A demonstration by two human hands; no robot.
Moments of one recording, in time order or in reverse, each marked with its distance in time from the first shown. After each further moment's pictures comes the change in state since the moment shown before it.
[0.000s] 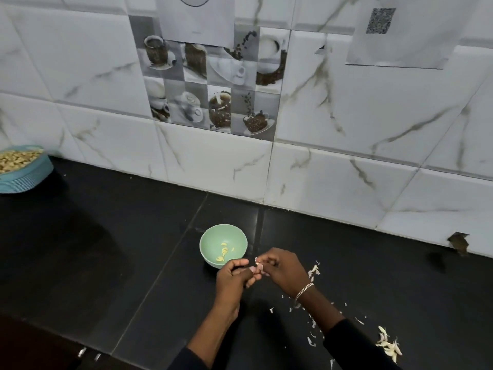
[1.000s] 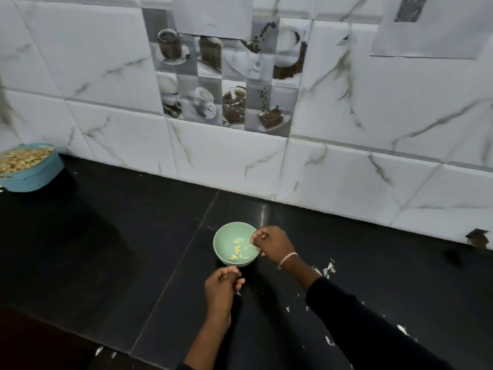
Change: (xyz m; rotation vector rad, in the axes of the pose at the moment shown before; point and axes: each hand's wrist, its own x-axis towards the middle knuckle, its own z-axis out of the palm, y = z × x) left_hand 0.008 0.007 -0.063 0.124 0.228 0.048; right_hand 0.077 -0.028 0.047 0.117 -0.012 0.156
